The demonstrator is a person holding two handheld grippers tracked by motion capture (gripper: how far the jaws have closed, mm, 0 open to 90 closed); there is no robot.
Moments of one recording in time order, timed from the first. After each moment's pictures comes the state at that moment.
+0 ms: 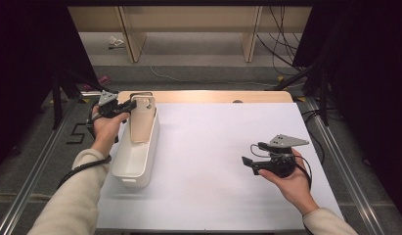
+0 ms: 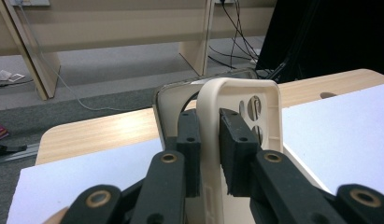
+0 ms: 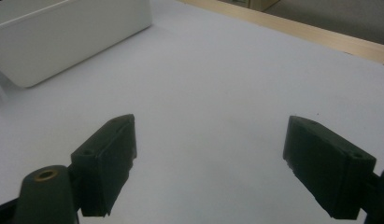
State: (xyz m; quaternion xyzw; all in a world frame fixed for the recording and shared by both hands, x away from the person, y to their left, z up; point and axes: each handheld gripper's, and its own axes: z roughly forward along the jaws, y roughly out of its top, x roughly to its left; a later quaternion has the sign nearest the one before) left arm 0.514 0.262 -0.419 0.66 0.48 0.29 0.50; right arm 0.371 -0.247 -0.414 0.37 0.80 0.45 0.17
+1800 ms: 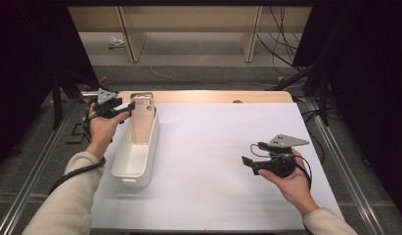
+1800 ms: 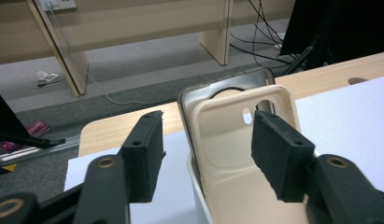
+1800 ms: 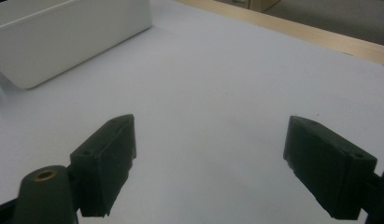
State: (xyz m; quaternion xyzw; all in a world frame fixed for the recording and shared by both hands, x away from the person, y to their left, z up) left arm 0.502 0.264 -0.402 0.67 0.49 0.32 0.45; right arm 0.371 -0.247 -0.414 0.37 0.79 0.45 0.17
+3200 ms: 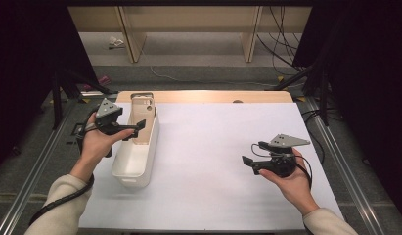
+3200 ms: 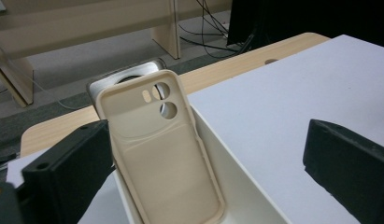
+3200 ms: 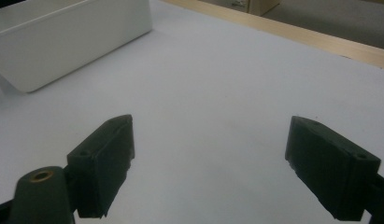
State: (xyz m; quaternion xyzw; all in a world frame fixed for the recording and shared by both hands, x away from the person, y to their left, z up) left arm 0.441 0.240 -0.383 0.73 0.42 0.27 0.47; right arm 0.371 -0.248 -0.413 0.37 0.79 0.46 0.17
